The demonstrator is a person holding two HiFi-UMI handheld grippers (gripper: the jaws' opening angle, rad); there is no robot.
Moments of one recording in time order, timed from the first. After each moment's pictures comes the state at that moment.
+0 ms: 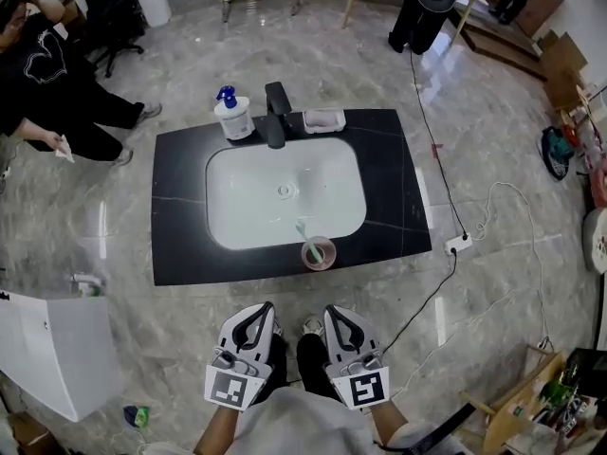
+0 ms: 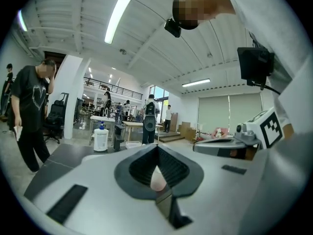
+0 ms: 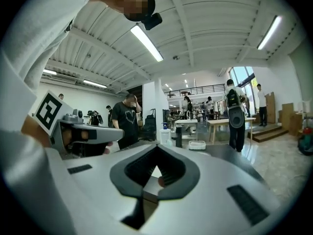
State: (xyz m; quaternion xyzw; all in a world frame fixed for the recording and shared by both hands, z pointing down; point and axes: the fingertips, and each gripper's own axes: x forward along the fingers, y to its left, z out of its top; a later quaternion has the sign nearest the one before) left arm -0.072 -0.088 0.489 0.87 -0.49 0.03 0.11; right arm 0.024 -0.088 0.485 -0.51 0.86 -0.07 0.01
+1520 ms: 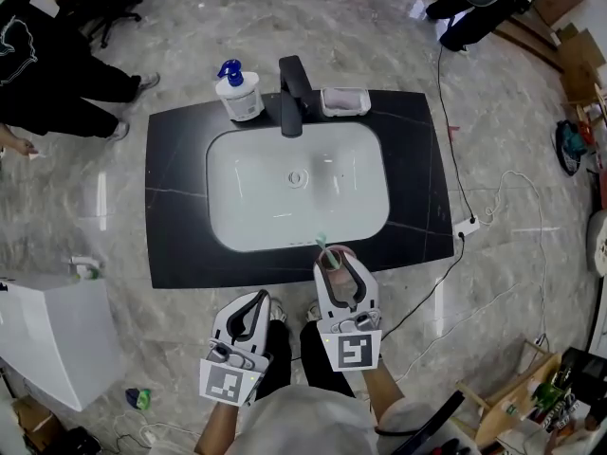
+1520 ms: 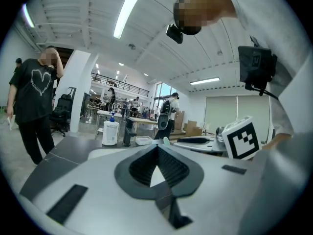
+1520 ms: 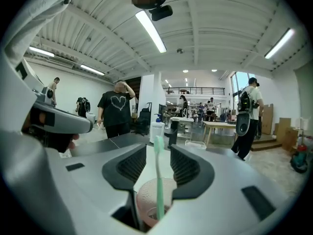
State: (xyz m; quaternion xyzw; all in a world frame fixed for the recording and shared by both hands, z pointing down) left arm -0.108 -0.135 0.522 0.85 -0.51 0.04 0.14; right arm -0.010 -0.202 0.525 -0.54 0.84 -0.04 -0.03
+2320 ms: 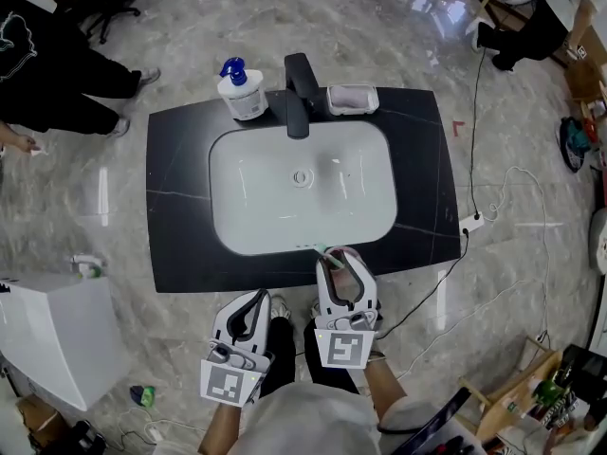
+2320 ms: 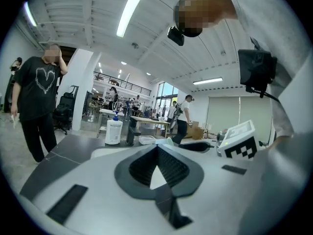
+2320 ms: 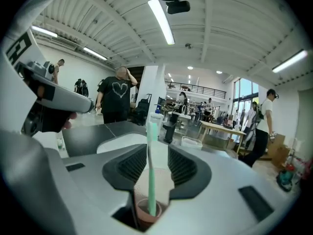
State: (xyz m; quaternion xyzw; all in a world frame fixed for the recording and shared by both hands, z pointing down) left arm -0.119 -0.148 0.525 0.84 -0.52 0.04 0.15; right arm -0.017 -0.204 0.566 -0.50 0.83 0.04 -0.24
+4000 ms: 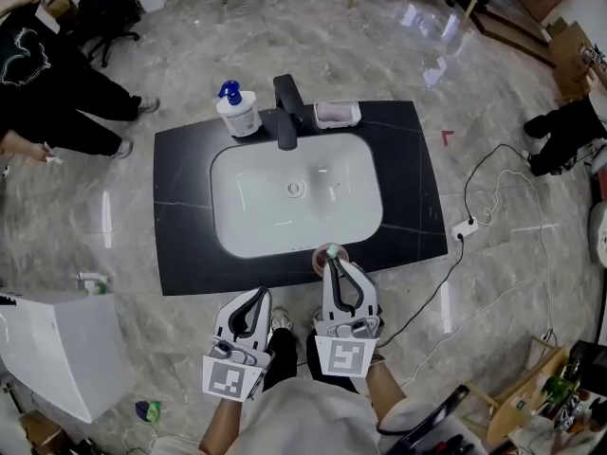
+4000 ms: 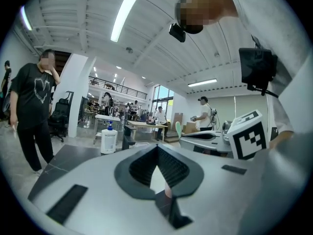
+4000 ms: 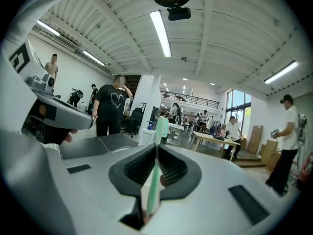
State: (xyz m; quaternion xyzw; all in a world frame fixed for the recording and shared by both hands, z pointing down) left arm -0.109 -0.146 0.495 0.86 -0.50 0.03 0.11; right arm -0.003 -0.191 0.509 -0.53 0.82 0.06 -0.22
